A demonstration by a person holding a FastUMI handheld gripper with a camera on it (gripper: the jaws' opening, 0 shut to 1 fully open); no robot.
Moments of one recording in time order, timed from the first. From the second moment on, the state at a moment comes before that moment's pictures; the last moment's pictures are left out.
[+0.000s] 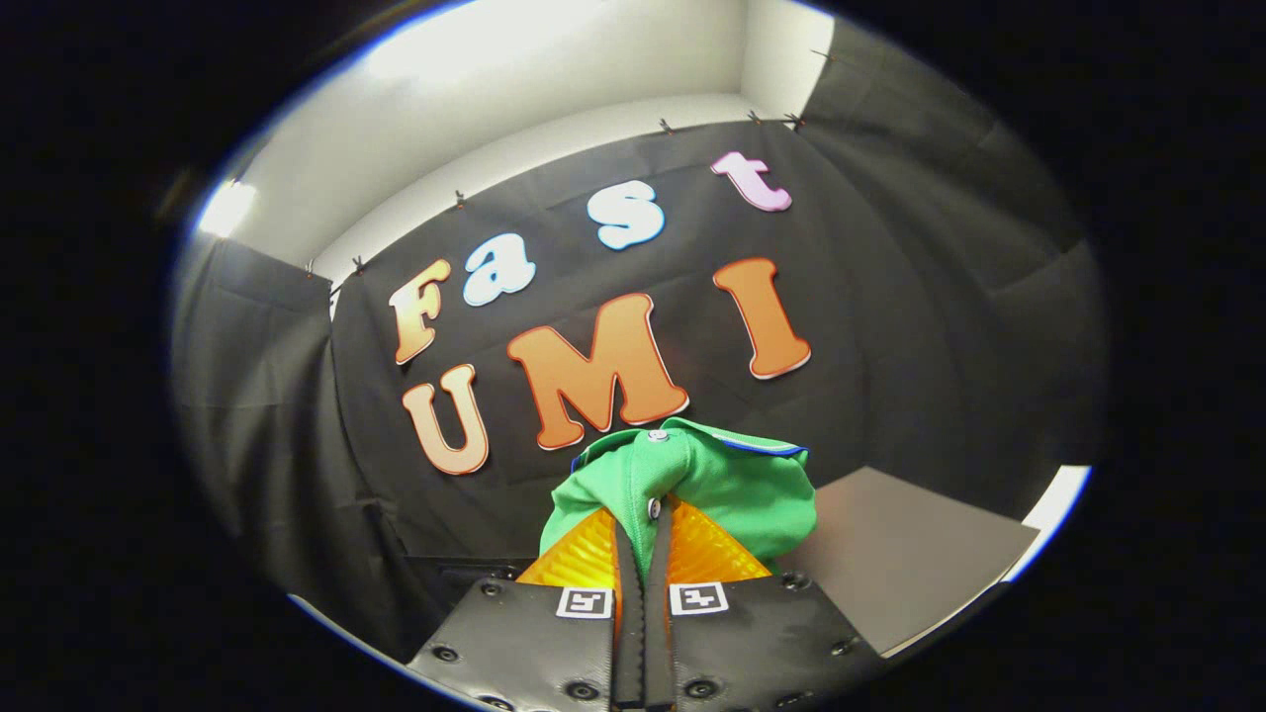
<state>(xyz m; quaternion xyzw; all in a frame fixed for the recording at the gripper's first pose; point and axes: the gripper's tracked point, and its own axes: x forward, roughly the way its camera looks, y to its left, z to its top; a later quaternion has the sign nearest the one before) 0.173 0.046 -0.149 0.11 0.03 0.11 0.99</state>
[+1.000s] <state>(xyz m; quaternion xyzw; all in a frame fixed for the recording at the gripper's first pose) 0.160 0.343 -0.175 0.07 0.07 0.24 0.97</state>
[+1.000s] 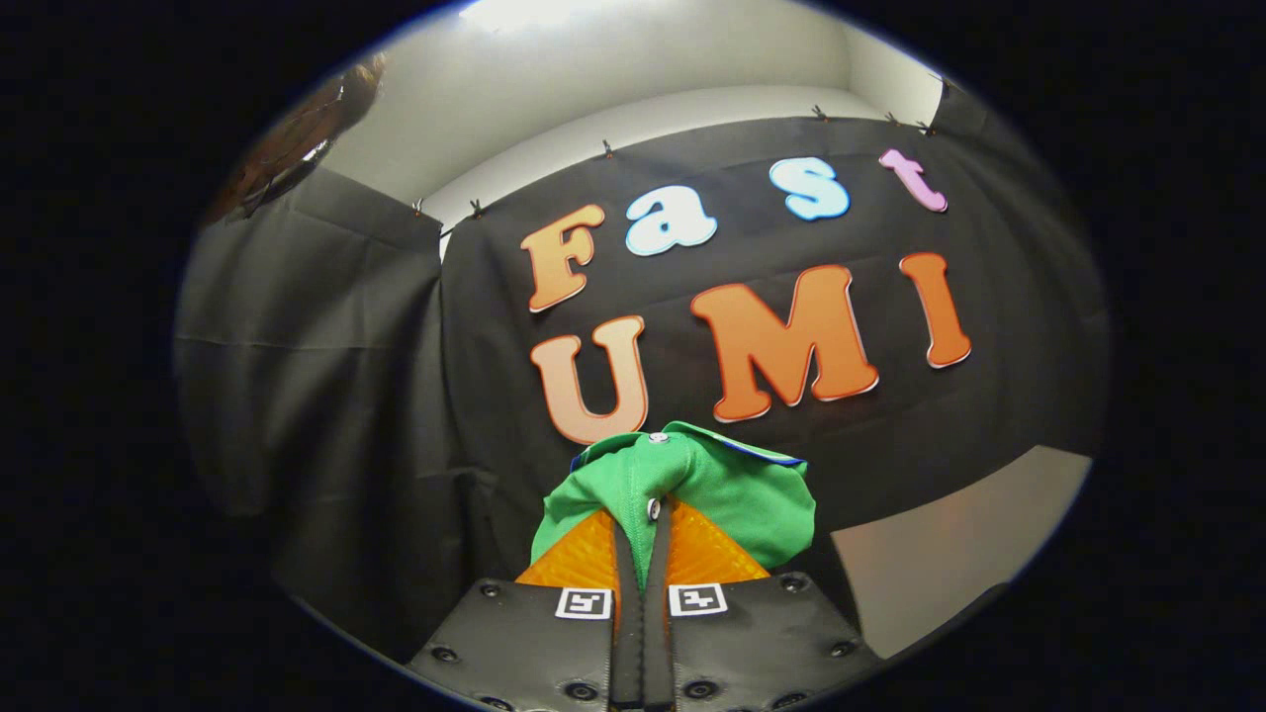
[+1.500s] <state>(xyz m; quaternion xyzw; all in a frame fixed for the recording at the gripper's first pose) 0.175 0.427 -0.354 0.04 0.22 0.24 0.94</state>
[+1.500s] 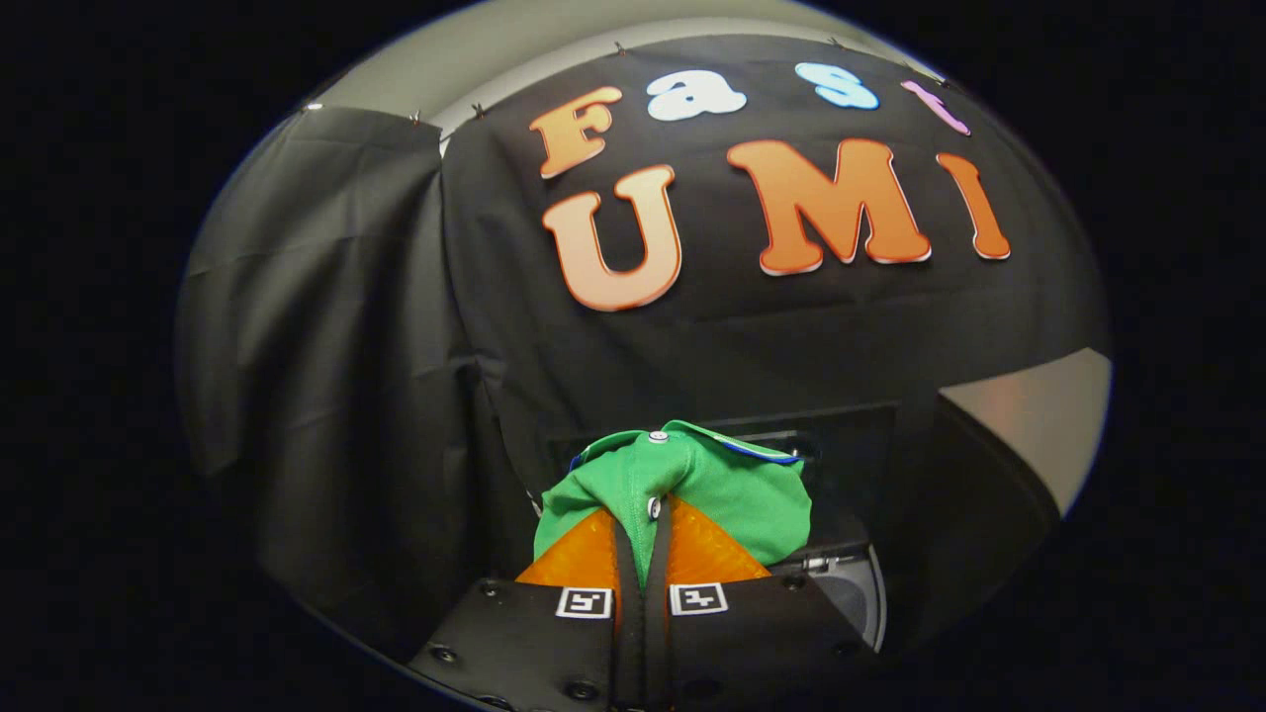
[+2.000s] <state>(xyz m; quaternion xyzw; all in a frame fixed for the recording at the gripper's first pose) 0.196 0.433 -0.505 0.07 0.40 0.19 0.89</state>
